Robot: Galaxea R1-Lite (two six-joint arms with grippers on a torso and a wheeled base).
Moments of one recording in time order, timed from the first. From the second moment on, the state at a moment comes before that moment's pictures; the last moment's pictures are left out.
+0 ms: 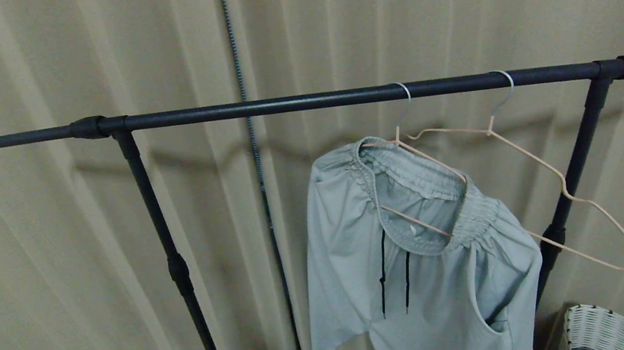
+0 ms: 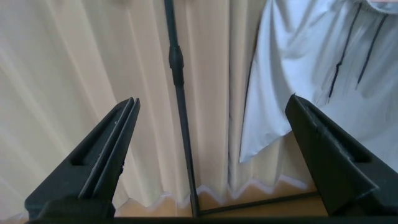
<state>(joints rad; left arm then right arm) -0.01 0.01 0.00 -0.02 -0.17 0.09 0.01 0.00 0.00 -0.03 0.02 0.00</state>
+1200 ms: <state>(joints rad) -0.08 0.00 0.00 -0.02 -0.16 0.13 0.01 0.00 0.00 -0.03 0.00 0.00</state>
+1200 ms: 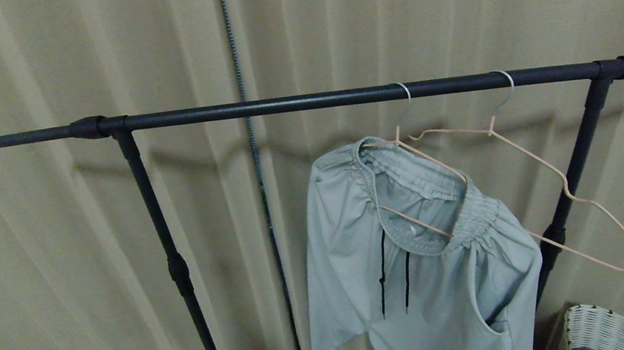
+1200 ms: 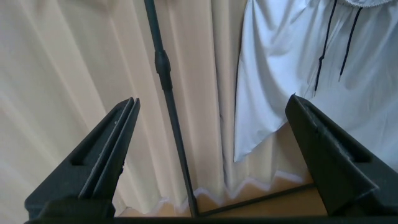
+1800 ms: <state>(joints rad) -0.08 0.00 0.00 -0.02 -0.16 0.13 0.01 0.00 0.00 -0.03 0.00 -0.01</state>
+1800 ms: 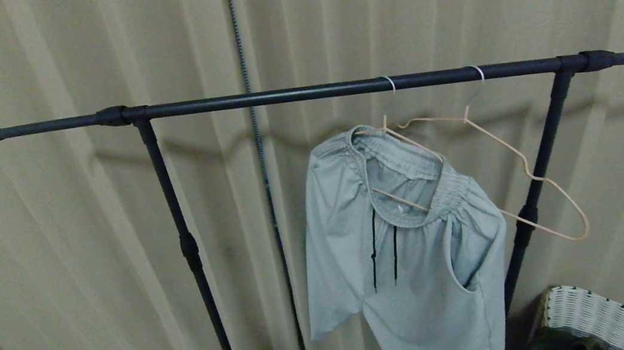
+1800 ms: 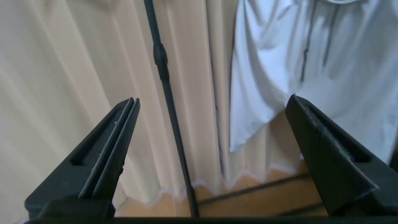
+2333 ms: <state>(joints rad) -0.08 0.00 0.00 -0.02 -0.16 0.12 0.01 0.00 0.00 -0.03 0.00 -0.01</state>
